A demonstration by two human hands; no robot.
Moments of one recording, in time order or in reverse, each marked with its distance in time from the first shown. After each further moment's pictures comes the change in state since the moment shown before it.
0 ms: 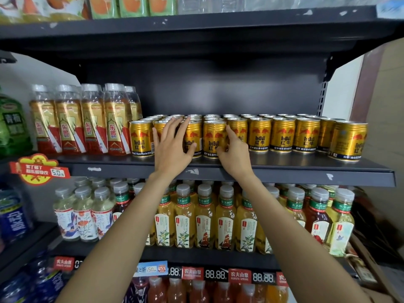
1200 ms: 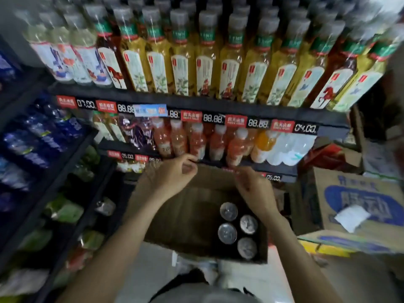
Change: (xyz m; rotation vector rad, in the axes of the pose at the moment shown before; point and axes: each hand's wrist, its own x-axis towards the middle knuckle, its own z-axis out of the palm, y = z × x) left_hand -0.370 0.058 -0.024 -0.487 -0.873 -0.574; right_hand -0.370 0.146 -0.006 -0.162 -0.548 0.259
